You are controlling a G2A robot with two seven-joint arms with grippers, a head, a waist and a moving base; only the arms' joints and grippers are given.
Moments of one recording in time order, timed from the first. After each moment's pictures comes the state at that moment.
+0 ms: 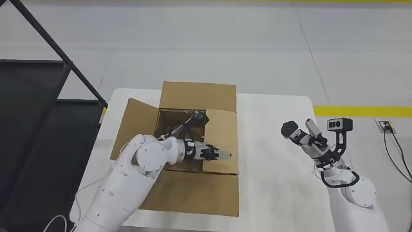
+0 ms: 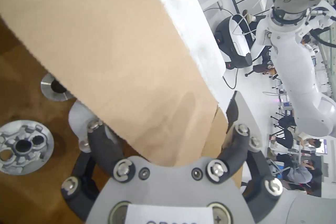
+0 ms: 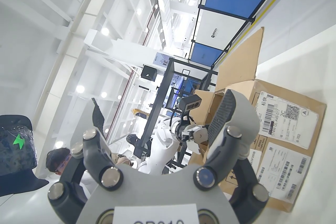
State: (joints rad) left arm 0.72 -1.25 -0.98 -1.37 0.36 -0.32 -0.91; right arm -1.11 -1.29 1.68 -1.35 0.49 -0.50 0.92
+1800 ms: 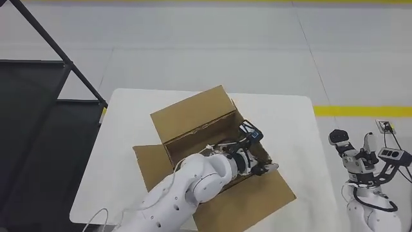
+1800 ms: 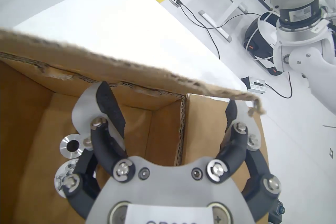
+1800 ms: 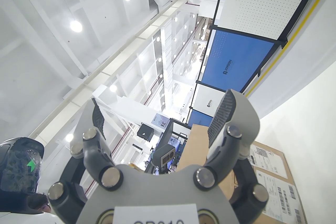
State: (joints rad) left arm 0.74 -1.40 -0.72 -1.51 0.82 -0.12 -0.60; right arm -1.30 -1.27 1.82 -1.42 0.58 -0.68 0.61
